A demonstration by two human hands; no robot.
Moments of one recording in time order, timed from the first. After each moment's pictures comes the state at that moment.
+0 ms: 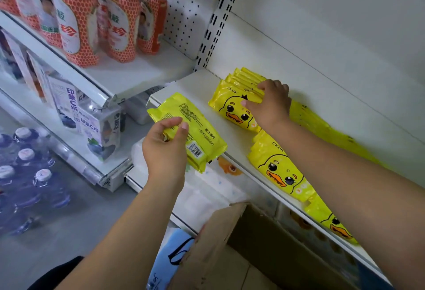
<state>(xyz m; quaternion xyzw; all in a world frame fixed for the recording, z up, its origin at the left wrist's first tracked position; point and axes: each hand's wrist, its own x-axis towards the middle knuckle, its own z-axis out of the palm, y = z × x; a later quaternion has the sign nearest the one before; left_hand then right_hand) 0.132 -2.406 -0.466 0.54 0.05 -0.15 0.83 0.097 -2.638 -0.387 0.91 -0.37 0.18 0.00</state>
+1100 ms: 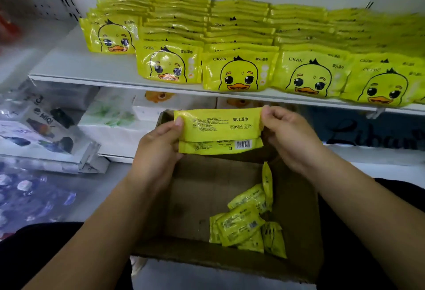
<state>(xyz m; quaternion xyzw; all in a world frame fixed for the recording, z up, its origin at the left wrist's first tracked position) -0.113 -2.388 -0.451 0.56 -0.12 -0.51 0.64 -0.317 -2.501 -0.435 0.52 -0.50 0.30 -0.63</state>
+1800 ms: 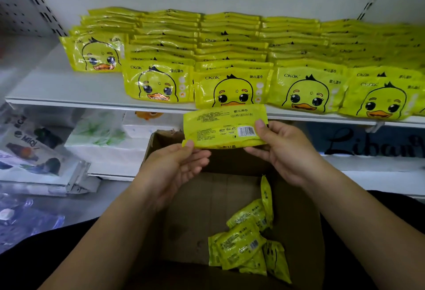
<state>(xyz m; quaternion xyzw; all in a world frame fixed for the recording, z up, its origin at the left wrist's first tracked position) -0.109 -2.426 -0.448 0.58 -0.11 -0.60 0.53 -0.311 -2.530 -0.435 0.41 -0.45 0.33 -0.72</state>
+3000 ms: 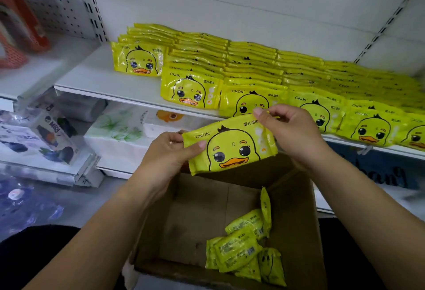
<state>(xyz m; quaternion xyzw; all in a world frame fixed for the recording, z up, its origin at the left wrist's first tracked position) -0.076 -2.374 -0.425 0.58 -0.21 -0.50 0.61 -0.272 -2.501 -0.369 0.69 -0.48 0.34 -0.42</state>
